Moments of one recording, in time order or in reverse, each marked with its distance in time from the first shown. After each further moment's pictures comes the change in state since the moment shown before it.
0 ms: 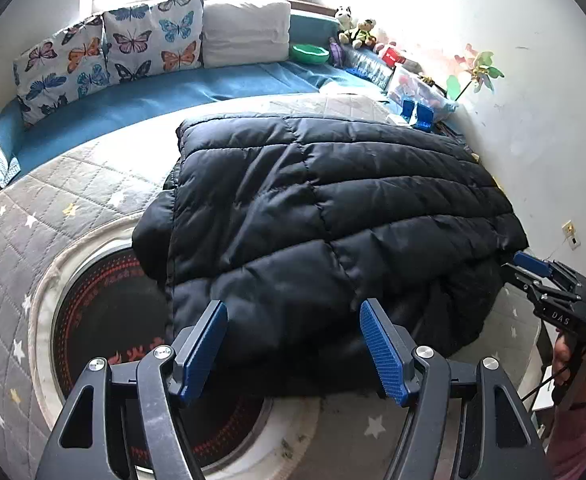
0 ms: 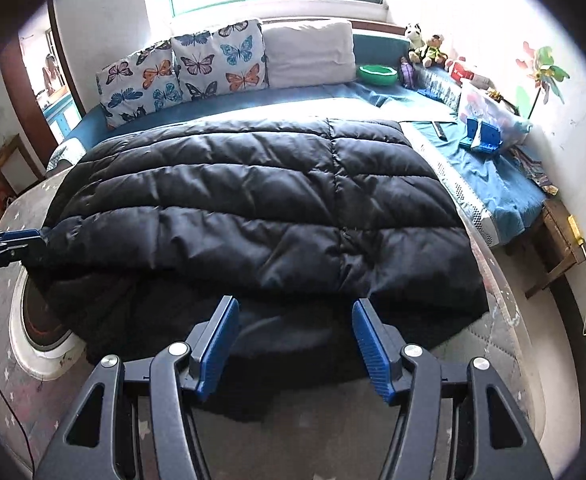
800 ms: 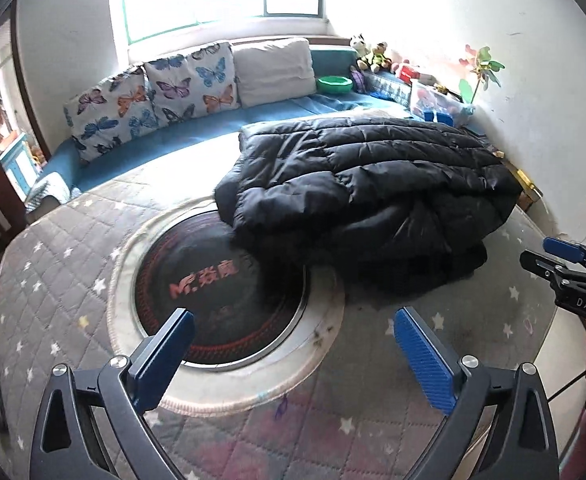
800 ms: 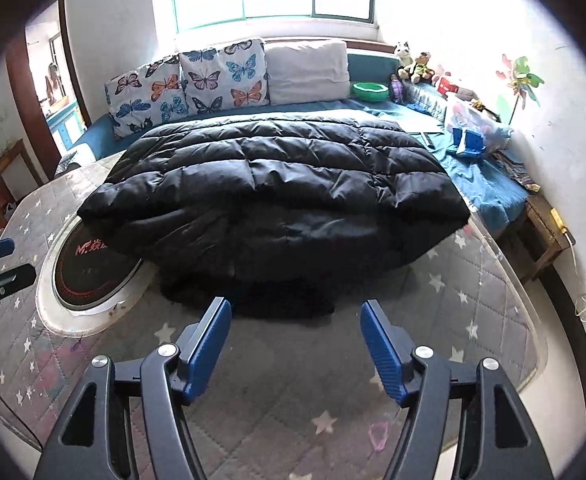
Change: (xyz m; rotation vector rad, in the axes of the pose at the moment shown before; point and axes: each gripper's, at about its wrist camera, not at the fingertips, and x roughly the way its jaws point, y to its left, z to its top) left arm -0.118 -0.030 -0.142 0.080 -0.157 0.219; right arm -0.066 0.063 -0.074 0.022 -0.087 -0.047
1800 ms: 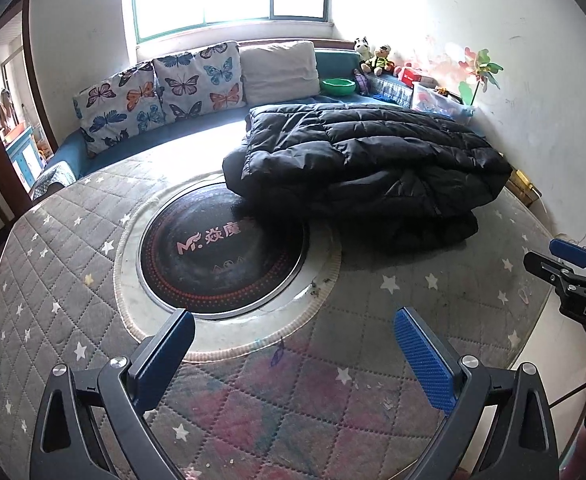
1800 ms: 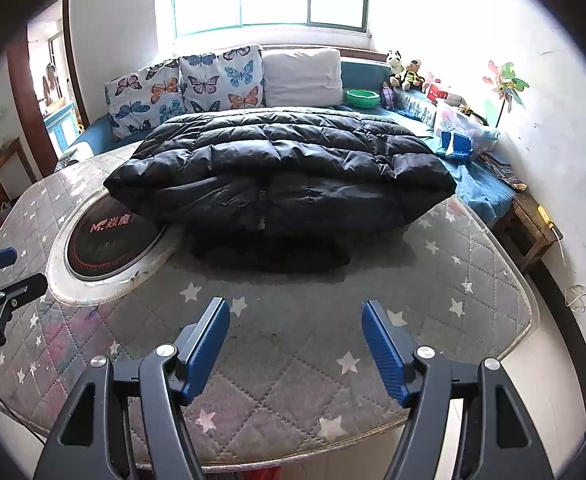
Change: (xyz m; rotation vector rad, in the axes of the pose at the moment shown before) left arm -0.027 0.003 -0.054 -0.017 -0.001 -0.002; right arm -0.035 0.032 -0.045 0.004 -0.030 -0.038
